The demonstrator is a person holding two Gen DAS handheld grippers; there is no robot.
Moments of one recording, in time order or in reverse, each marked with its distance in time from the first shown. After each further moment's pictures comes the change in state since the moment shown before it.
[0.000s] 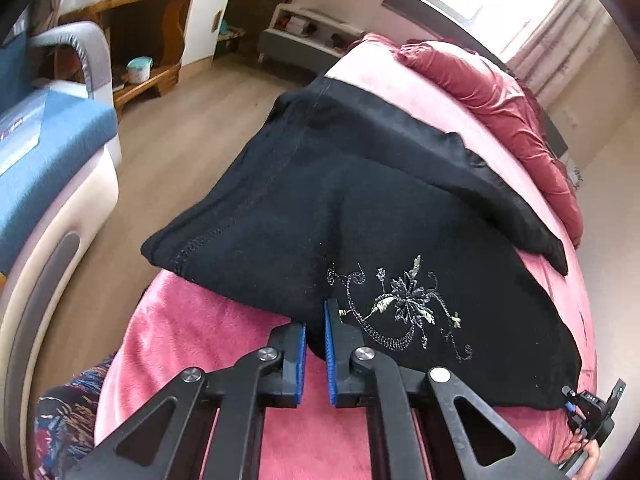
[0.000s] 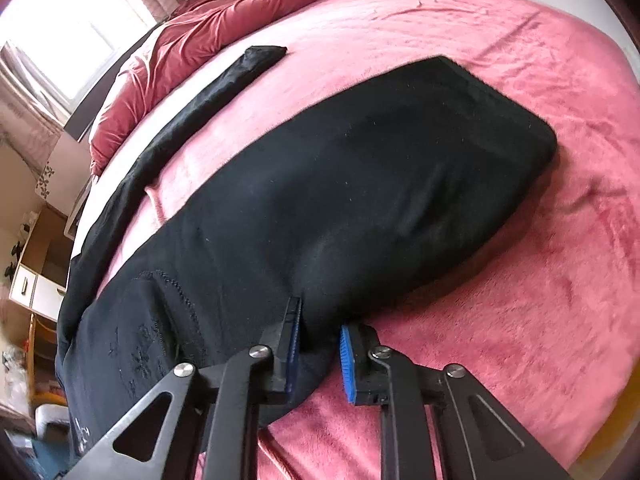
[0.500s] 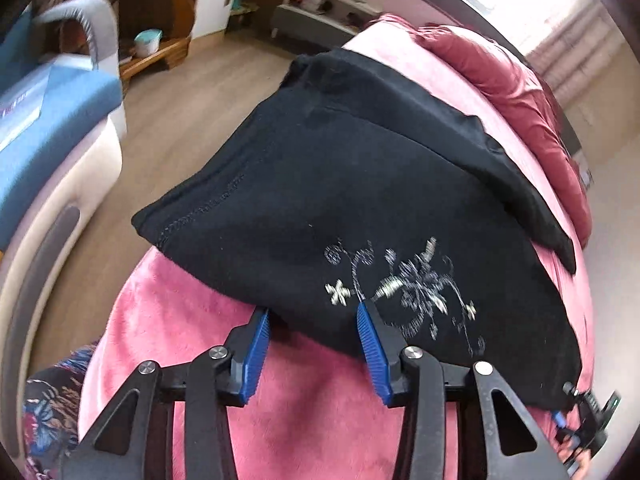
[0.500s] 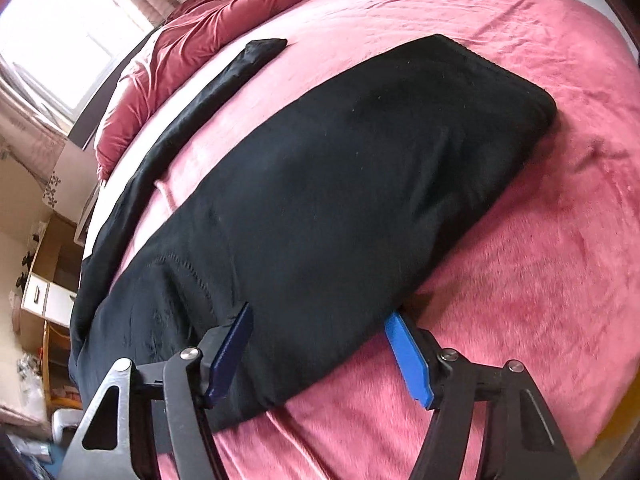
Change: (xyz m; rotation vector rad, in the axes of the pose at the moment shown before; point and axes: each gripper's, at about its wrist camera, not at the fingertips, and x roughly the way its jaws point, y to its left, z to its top) left arm 0.029 0.004 -0.005 -0.084 0.098 0.030; right arm 0.009 0.002 -0.009 0.074 0.031 0.040
